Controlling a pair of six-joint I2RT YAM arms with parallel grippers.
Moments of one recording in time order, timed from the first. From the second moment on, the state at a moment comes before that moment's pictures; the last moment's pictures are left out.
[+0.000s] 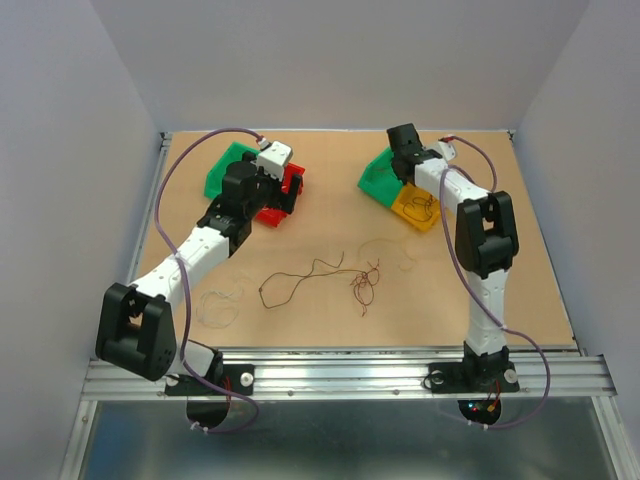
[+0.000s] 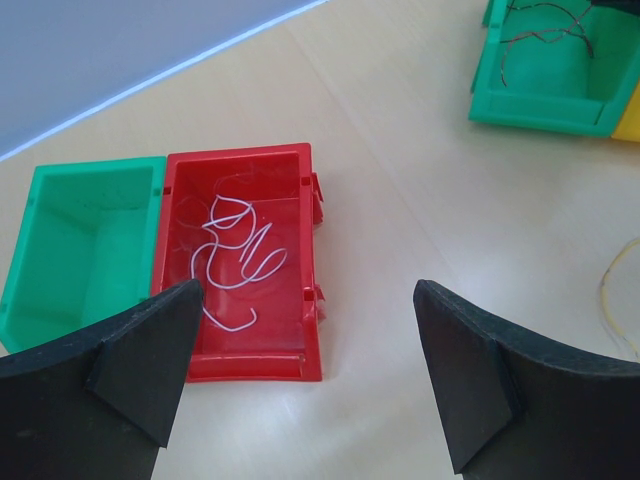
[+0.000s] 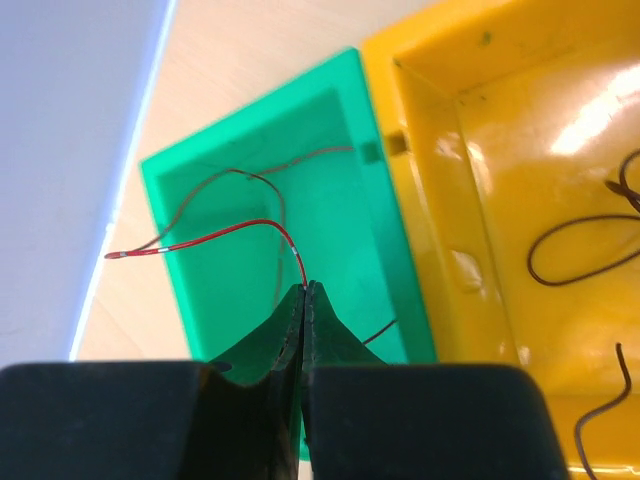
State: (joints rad) left arm -0.39 1.37 0.96 0.11 0.05 0.13; right arm 0.31 2.16 1.76 -0.44 0.61 1.33
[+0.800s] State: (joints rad) left arm -0.39 1.38 0.96 0.10 0.06 0.13; right arm 0.31 2.40 2.03 -0.44 0.71 1.05
